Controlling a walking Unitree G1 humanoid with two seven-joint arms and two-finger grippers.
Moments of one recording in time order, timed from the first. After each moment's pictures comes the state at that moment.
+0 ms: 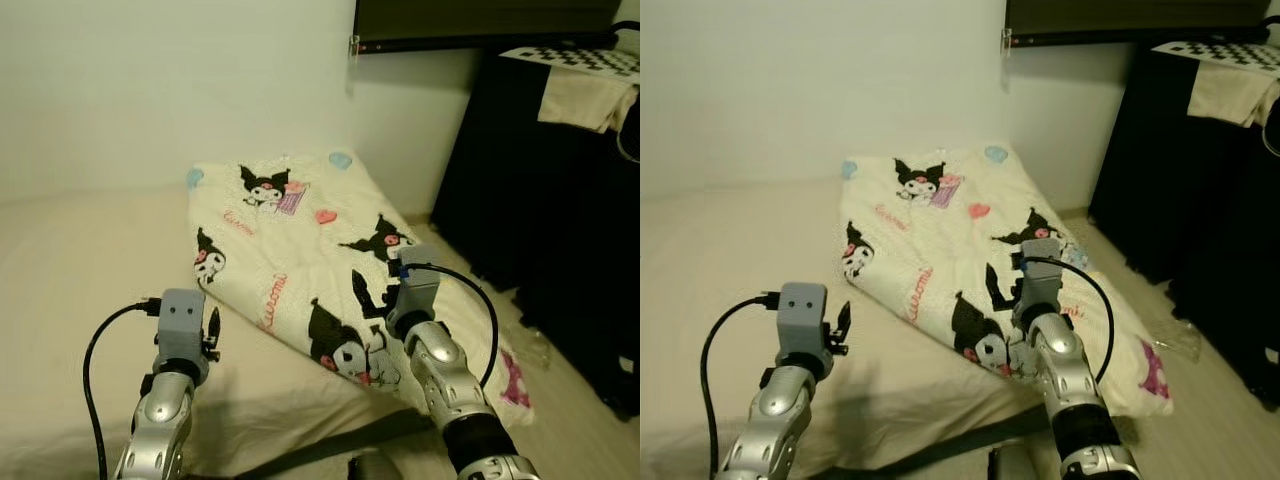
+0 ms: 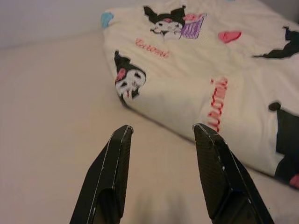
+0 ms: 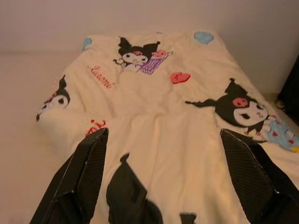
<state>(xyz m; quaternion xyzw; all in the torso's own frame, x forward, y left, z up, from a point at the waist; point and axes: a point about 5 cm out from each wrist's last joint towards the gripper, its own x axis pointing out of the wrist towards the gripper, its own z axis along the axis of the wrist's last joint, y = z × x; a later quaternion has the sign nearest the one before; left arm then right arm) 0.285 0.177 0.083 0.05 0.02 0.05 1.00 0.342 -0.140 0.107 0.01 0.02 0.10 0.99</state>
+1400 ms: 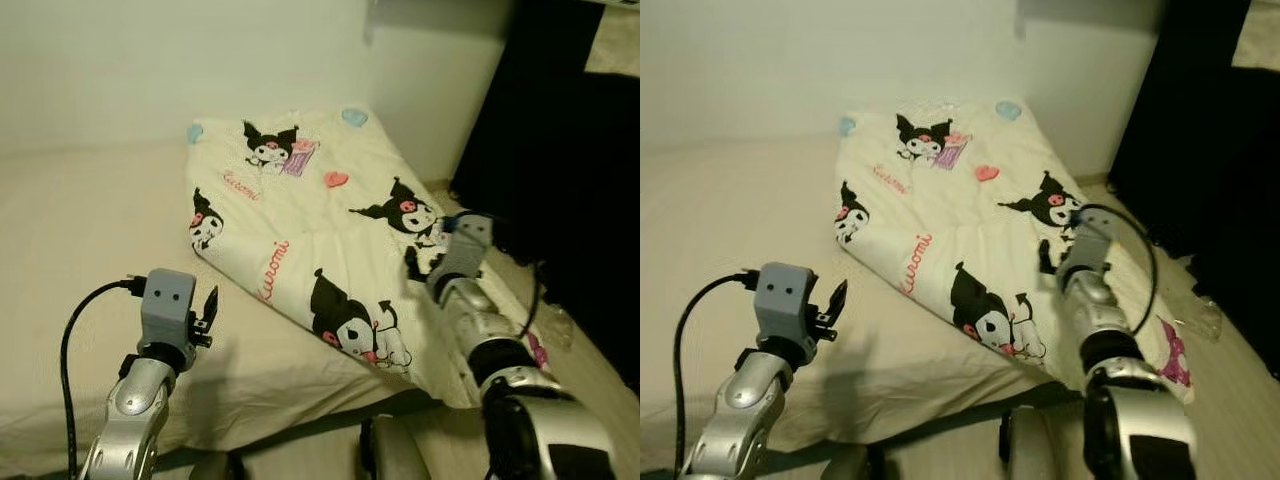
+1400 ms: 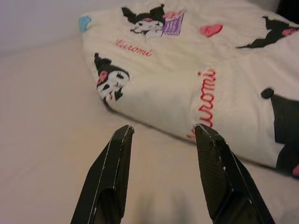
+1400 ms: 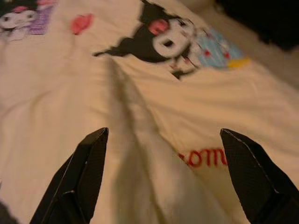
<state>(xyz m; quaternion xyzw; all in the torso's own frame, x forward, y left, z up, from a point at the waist) 0.275 0.188 0.127 0.07 -0.05 -0.02 1.00 0.385 -0.218 0.131 0.14 0.12 -0.10 0.98</state>
